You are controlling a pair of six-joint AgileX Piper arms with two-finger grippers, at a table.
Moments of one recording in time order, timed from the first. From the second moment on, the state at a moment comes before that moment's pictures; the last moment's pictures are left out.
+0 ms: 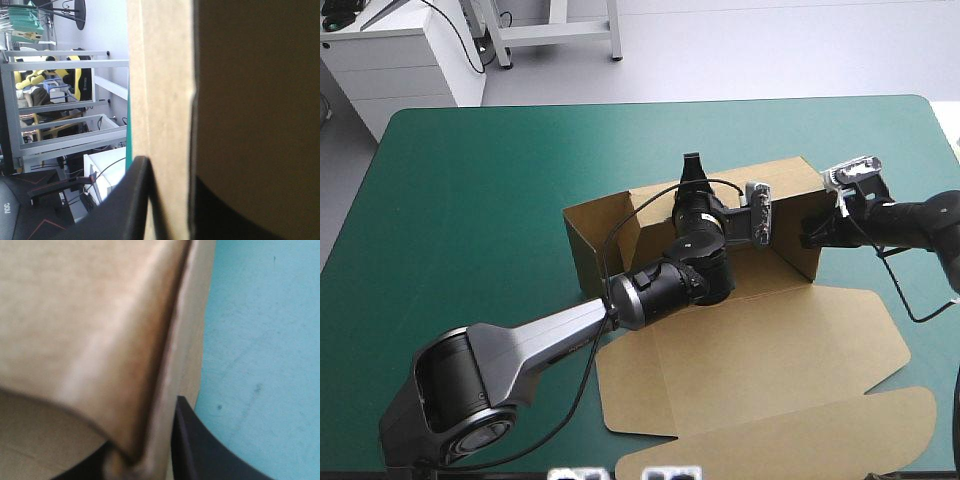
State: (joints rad) left arm -1.10 1.96 -1.78 0.95 1.00 0.15; right arm -0.18 1.50 -1.06 0.81 0.80 -1.07
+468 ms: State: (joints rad) left arm -1.13 1.96 -1.78 0.91 0.99 -0.03; right arm -0.05 1.49 -1.07 0.63 0.64 -0.82
